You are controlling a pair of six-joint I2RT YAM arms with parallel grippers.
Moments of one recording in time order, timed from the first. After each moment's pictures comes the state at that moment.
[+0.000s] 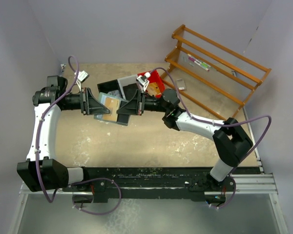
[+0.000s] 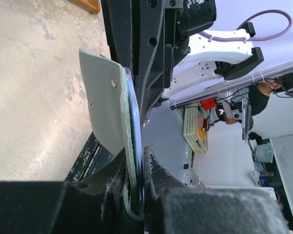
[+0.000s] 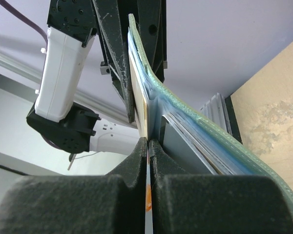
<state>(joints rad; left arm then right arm) 0.14 1.29 1.34 -1.22 1.45 0.19 0.76 1.68 1.08 0.87 -0.75 1.24</state>
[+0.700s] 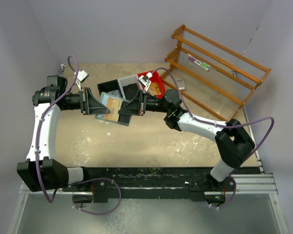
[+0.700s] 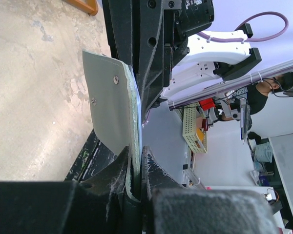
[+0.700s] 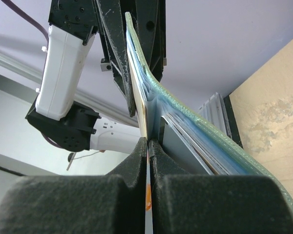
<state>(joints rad) 0.14 1.29 1.35 -1.22 1.46 0.19 0.76 1.65 1.05 0.86 -0.75 1.23</state>
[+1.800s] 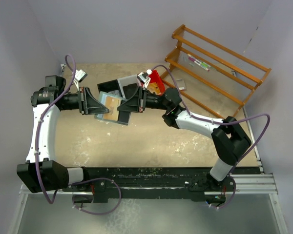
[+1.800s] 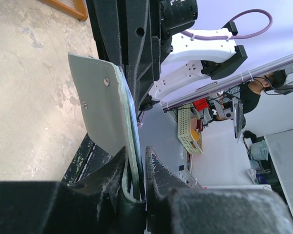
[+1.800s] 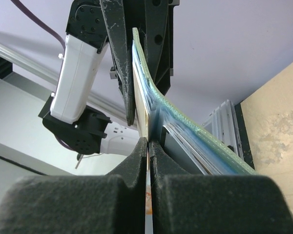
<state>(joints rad) 0.15 1.28 1.36 -1.22 1.50 0.19 0.75 1.70 1.10 0.95 -0.78 1.30</state>
